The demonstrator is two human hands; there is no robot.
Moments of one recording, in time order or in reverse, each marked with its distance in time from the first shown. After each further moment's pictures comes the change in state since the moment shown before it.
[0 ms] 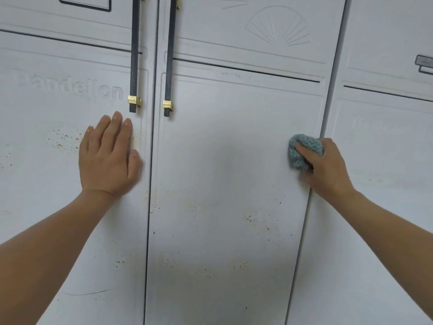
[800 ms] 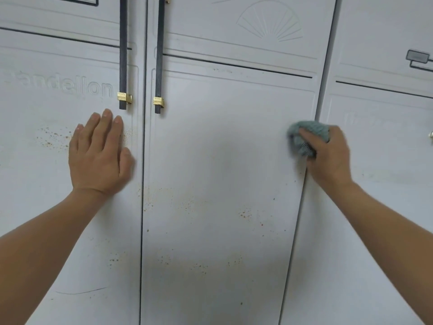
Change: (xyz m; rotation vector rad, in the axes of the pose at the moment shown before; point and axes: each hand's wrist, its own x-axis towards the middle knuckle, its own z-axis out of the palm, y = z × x) left_hand -0.001 0.001 -0.002 -0.005 -0.022 -0.004; right_hand 0.012 -0.003 -0.019 -0.042 0.079 0.165
